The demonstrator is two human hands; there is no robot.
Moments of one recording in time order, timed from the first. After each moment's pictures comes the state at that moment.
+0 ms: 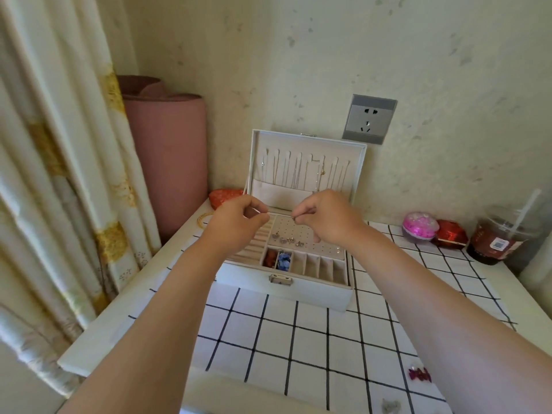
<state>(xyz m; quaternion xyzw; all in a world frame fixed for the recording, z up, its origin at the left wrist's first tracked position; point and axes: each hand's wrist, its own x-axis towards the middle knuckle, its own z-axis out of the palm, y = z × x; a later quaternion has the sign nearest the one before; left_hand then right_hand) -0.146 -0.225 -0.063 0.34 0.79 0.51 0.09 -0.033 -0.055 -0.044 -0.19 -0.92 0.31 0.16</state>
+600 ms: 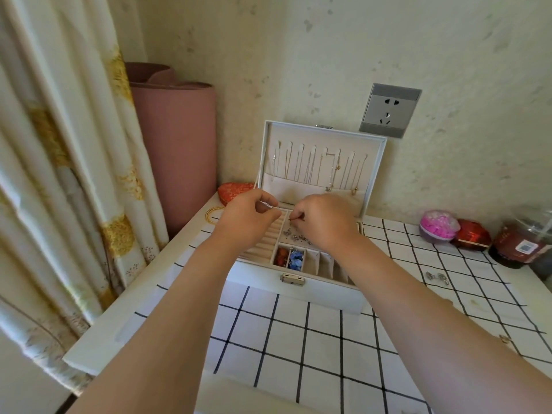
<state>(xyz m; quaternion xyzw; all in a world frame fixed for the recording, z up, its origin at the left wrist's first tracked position) -0.157 -0.217 -0.072 0.32 0.79 0.51 0.08 -0.066 -0.069 -0.073 -0.14 -0.97 0.05 0.19</state>
